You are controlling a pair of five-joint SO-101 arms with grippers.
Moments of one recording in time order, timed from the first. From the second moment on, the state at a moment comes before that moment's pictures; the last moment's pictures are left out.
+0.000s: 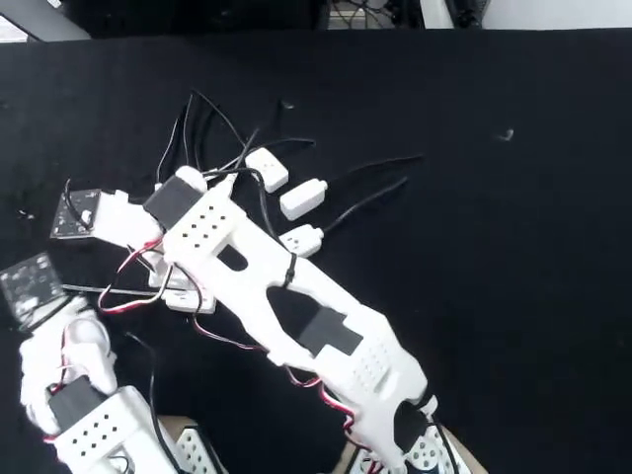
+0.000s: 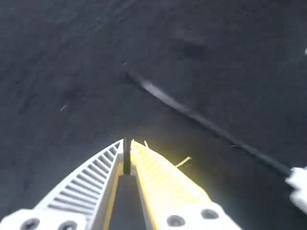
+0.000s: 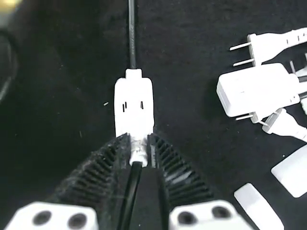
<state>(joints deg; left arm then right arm) -46.2 -100.2 96.2 57.3 -11.5 -52.7 32.3 -36.7 93.1 33.4</state>
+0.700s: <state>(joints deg) -49.3 -100.2 96.2 59.6 -5.4 -53.2 35.6 -38.0 94.3 38.1</state>
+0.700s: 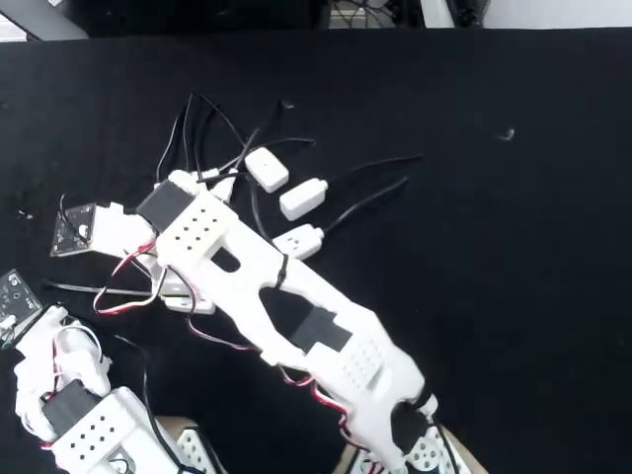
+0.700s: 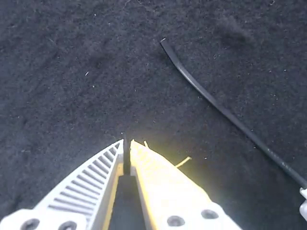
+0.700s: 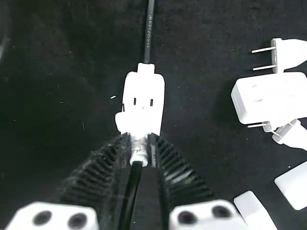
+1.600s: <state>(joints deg) -49.4 -100.2 96.2 59.6 -5.5 -53.1 39.1 -41.2 92.6 40.0</state>
